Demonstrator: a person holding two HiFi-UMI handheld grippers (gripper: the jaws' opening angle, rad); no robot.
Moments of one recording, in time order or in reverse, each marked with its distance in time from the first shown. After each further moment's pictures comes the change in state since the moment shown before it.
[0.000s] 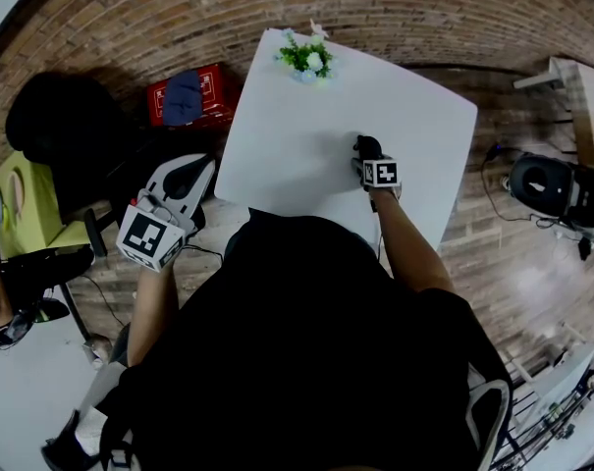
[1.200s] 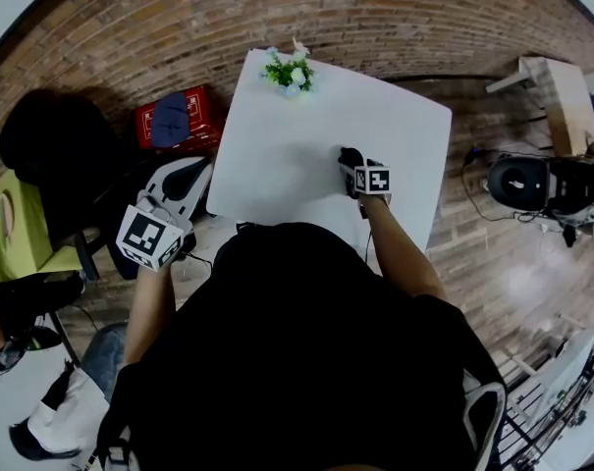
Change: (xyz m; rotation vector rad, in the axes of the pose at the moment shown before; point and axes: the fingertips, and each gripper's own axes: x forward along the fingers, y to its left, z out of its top) left arm -0.010 -0.002 0.010 0.032 -0.078 -0.045; right arm -0.047 0.010 0.023 0.049 -0.117 -0.020
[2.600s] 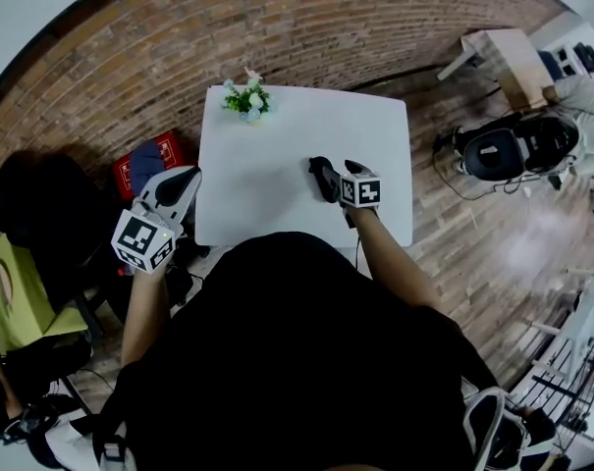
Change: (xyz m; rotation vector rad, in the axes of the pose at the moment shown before) left arm 0.018 -0.007 0.026 0.054 -0.091 -0.158; right arm -0.122 0.035 0.049 0.040 -0.266 -0.035
